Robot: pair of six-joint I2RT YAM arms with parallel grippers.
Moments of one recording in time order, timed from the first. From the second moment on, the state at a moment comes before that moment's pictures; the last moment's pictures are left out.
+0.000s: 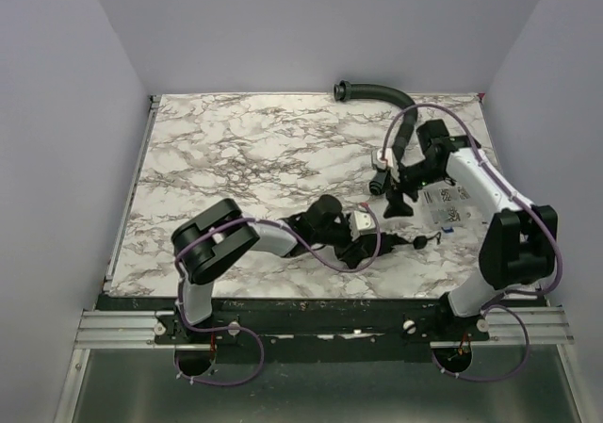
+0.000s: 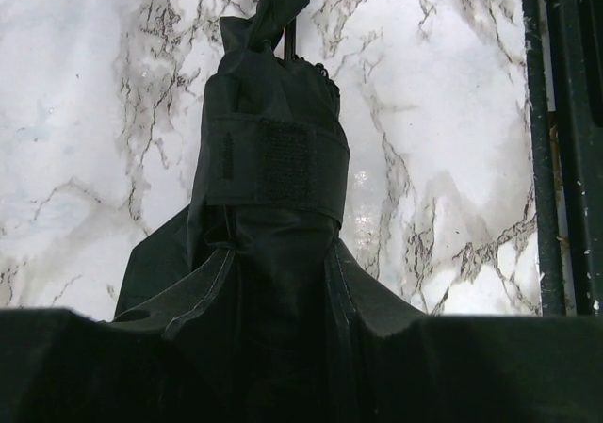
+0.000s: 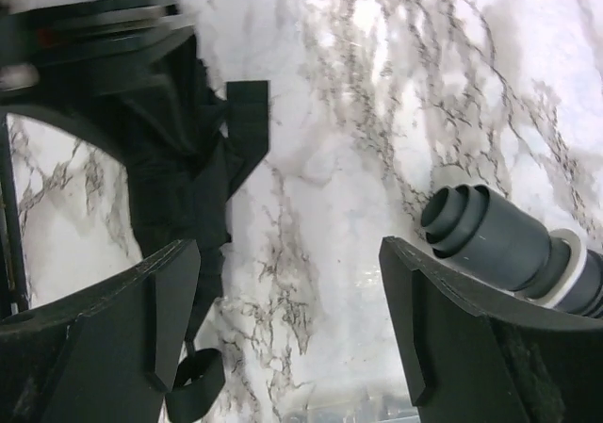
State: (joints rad) left arm -0.98 1.90 0.84 0.51 0.51 0.15; right arm 0.16 1.65 1.30 -1.05 -0.77 -1.25
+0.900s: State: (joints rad) left arm -0.81 2.07 1.00 0.48 0.90 -0.20; right arm 0.25 1.35 0.59 -0.59 -0.78 -1.68
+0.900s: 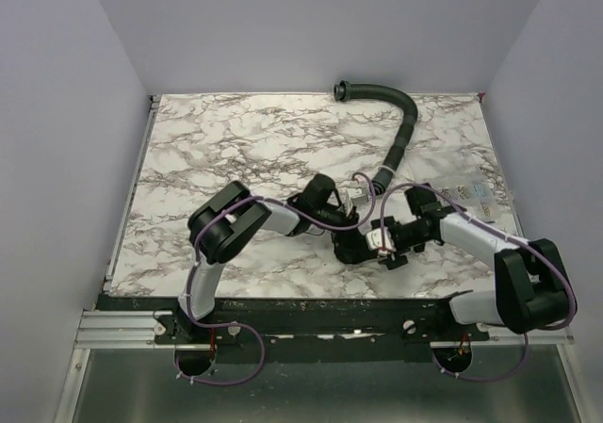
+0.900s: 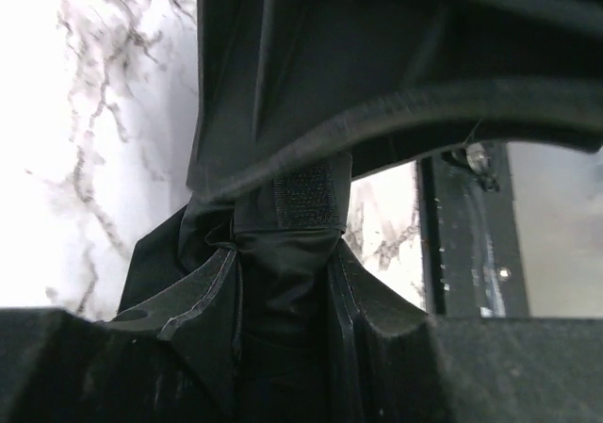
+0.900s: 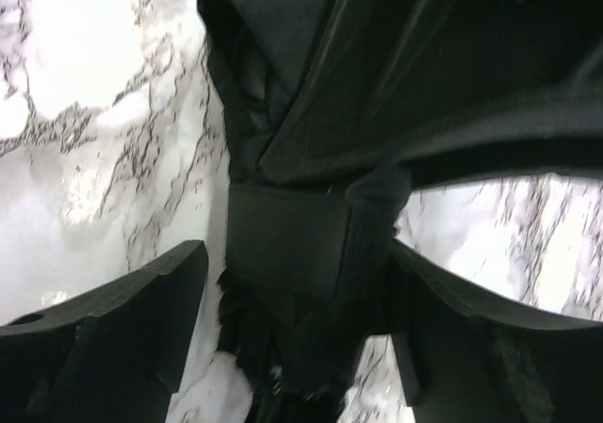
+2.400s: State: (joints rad) left arm -0.96 1.23 0.31 0.66 0.38 0.23; right arm 0.44 1.83 1.05 -0.84 -0.76 -1.17
